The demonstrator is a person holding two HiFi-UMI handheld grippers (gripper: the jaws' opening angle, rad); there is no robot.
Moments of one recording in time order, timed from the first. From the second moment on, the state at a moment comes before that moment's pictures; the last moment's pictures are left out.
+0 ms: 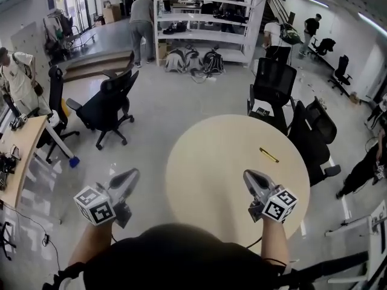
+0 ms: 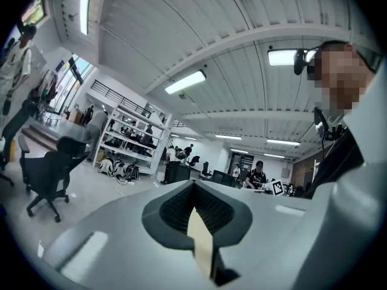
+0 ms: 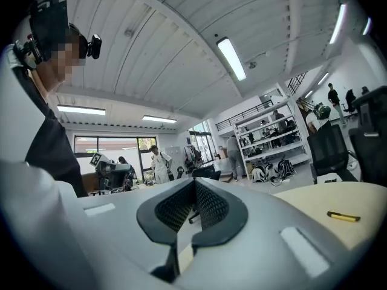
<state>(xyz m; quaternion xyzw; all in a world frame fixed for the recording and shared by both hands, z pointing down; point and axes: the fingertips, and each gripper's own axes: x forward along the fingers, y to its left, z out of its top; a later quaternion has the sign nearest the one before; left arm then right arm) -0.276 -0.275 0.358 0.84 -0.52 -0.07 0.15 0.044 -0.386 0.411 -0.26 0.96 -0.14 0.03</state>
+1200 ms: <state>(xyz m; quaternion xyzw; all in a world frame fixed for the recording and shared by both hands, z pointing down) -0.250 -0.680 0.397 0.96 -0.26 0.05 0.11 0.086 -0.455 0.437 -0.54 0.82 -0.19 0.05</state>
